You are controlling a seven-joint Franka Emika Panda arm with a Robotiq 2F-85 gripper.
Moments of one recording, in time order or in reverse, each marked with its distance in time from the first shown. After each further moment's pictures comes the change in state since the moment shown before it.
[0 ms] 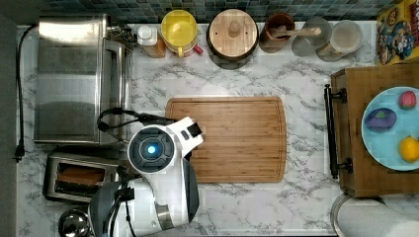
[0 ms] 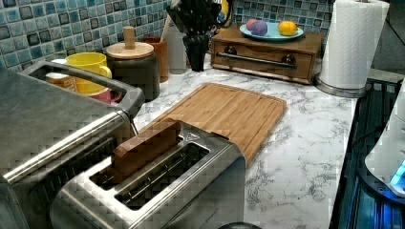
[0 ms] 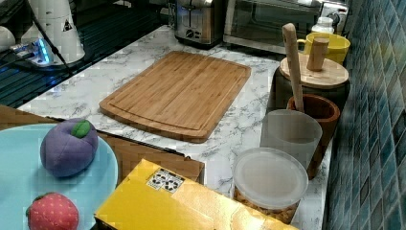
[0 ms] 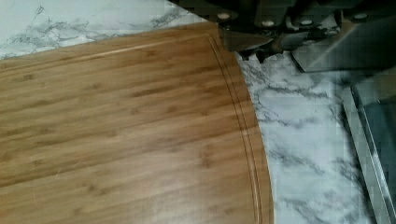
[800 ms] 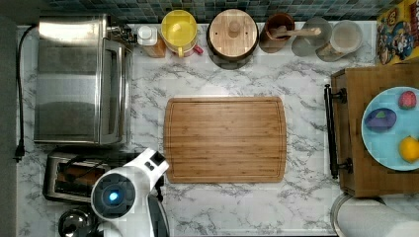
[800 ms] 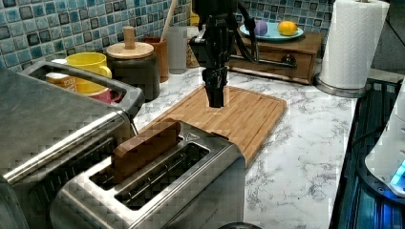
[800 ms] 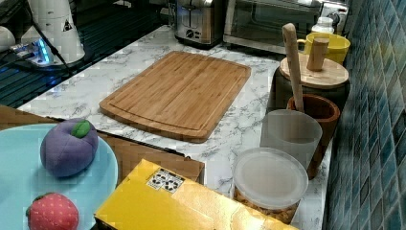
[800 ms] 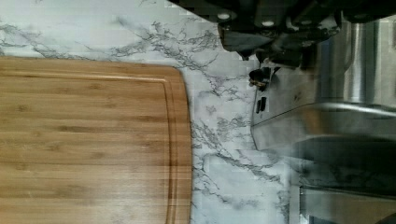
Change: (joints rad) arm 0.087 -0.113 0.121 -0.172 0.100 0.093 -0.125
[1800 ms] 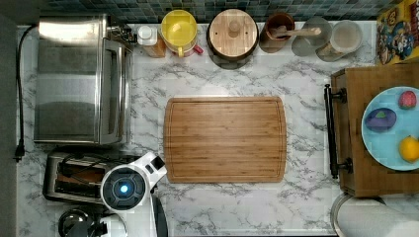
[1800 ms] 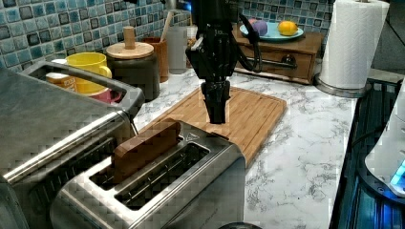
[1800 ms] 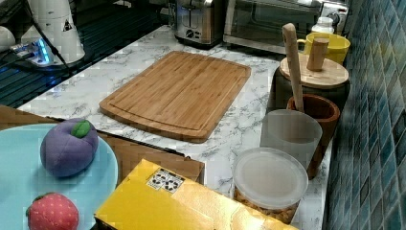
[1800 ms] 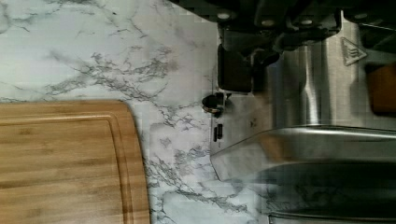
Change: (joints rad) arm 0.024 0.029 -0.013 -0.010 0.181 0.011 0.029
